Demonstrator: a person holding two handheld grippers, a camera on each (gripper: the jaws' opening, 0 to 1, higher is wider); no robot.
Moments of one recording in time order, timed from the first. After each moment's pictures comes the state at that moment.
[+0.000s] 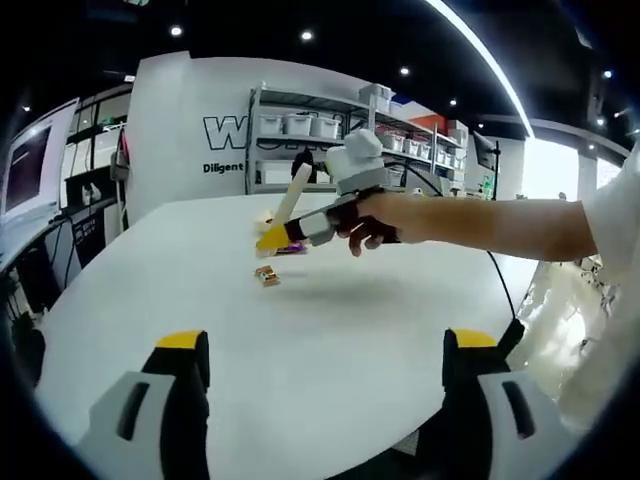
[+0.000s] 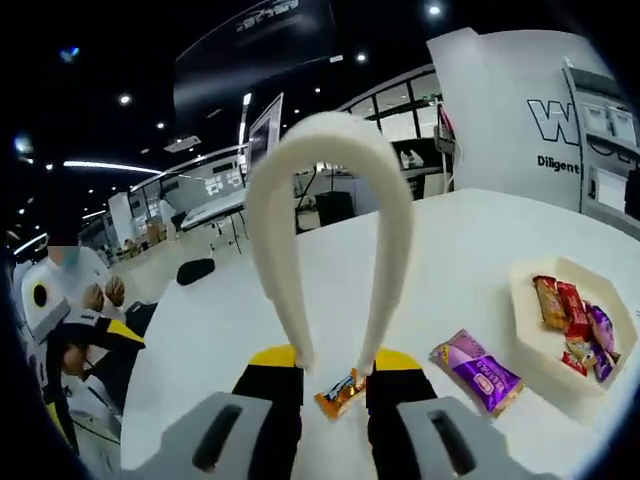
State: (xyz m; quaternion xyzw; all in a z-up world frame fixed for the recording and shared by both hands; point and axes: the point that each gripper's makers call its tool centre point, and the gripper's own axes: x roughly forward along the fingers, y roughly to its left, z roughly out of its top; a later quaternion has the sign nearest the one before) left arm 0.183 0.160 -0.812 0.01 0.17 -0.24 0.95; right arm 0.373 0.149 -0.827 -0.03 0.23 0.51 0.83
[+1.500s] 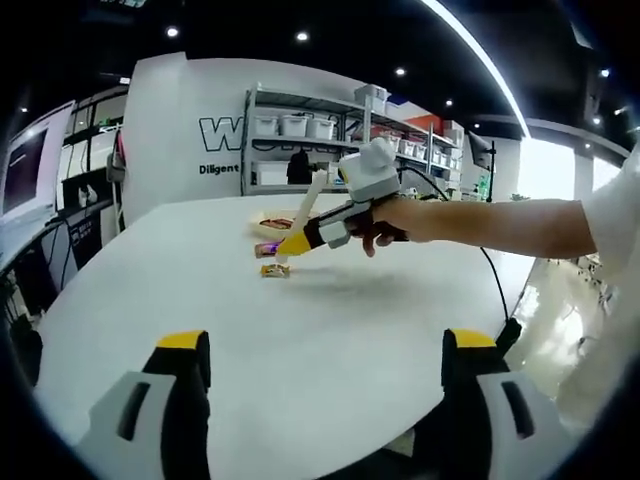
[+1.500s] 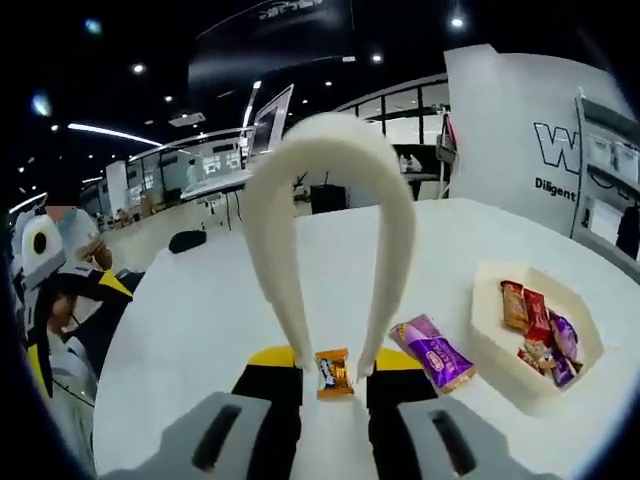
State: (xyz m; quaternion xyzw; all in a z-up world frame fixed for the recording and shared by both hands) left arm 0.179 0.150 -0.808 0.01 0.16 -0.25 0.95; right arm 0.373 0.106 -0.830 -0.09 0.20 0.51 0.83
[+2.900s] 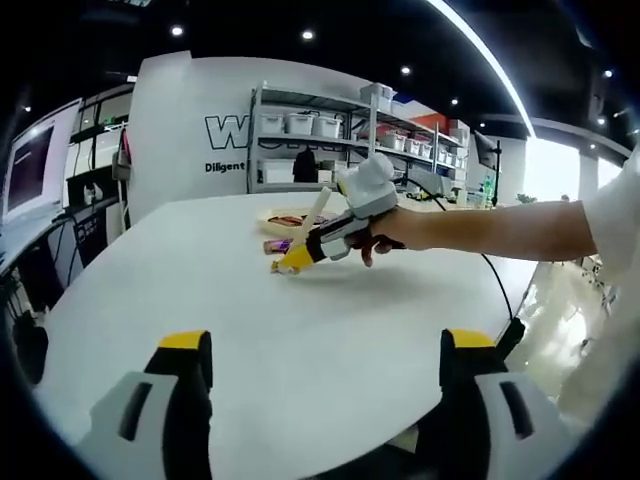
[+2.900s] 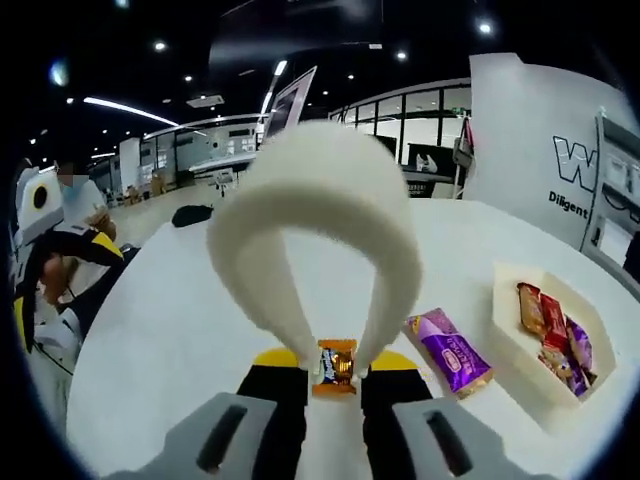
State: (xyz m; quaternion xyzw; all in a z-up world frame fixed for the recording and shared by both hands) left arm 0.177 0.161 -0.811 0.01 0.17 -0.24 0.96; right arm 0.375 0.111 -0.854 -0.11 0.20 0.52 0.83
